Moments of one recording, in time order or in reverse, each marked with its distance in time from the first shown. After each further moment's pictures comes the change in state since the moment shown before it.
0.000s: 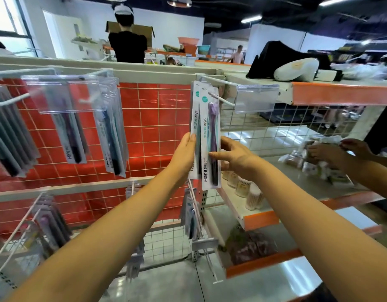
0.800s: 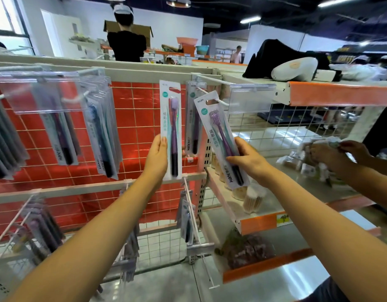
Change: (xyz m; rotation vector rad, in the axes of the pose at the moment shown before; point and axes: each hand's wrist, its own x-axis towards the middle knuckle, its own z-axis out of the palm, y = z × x) left_hand 0.017 -0.025 -0.044 0.125 0.199 0.094; right_hand -0.011 0.013 -0.036 -0.331 0.112 -0.124
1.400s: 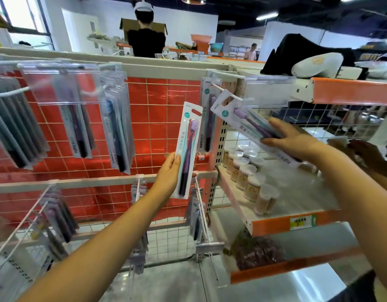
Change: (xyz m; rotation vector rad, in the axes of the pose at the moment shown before) left_hand -0.035 -0.023 -0.010 0.083 -0.064 -0.119; right_hand 0.010 -0.020 -0.063 -0.544 -0.033 -0.050
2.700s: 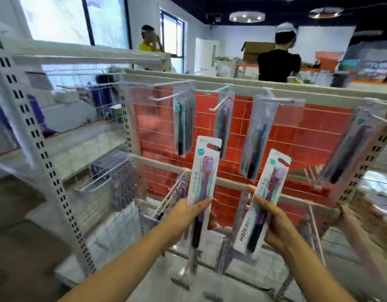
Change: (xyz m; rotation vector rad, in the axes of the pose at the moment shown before) left_hand -0.171 0.001 -0.204 -0.189 0.214 -0.178; right_hand -0.036 -0.199 0.240 1.621 -0.513 0.284
